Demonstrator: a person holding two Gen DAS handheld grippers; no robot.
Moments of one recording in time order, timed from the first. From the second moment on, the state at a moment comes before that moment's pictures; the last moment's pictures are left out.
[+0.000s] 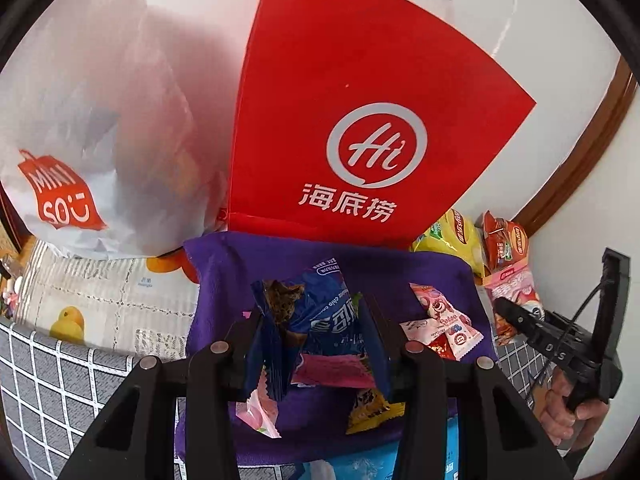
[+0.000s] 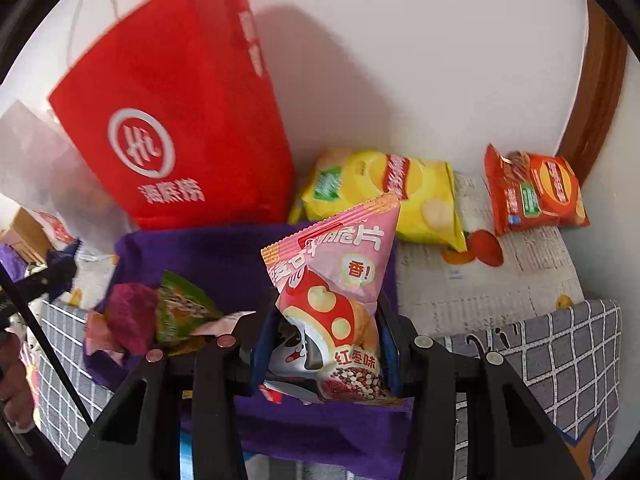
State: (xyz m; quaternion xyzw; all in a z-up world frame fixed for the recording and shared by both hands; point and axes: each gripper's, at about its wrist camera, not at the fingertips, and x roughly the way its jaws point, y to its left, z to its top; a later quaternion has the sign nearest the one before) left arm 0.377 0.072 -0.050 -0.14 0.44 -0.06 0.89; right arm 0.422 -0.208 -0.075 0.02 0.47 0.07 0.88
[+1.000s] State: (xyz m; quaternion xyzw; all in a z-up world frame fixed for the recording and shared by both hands) left arm 0.390 0.011 -0.085 -0.11 0.48 -0.12 0.86; right arm 0.430 -0.185 -0.114 -0.01 0.53 0.10 0.84
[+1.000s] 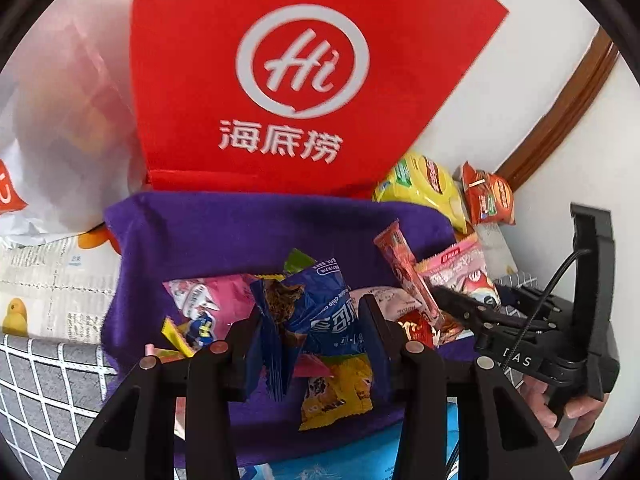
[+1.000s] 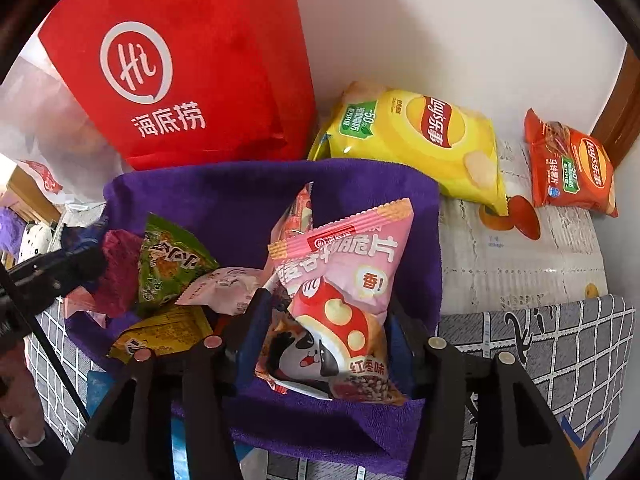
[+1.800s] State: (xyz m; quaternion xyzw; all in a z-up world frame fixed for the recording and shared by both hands) left arm 0.399 -0.012 -0.104 -0.09 0.50 -0.12 0.85; right arm 0.422 -0.172 -0.108 -0.05 0.53 0.13 0.84
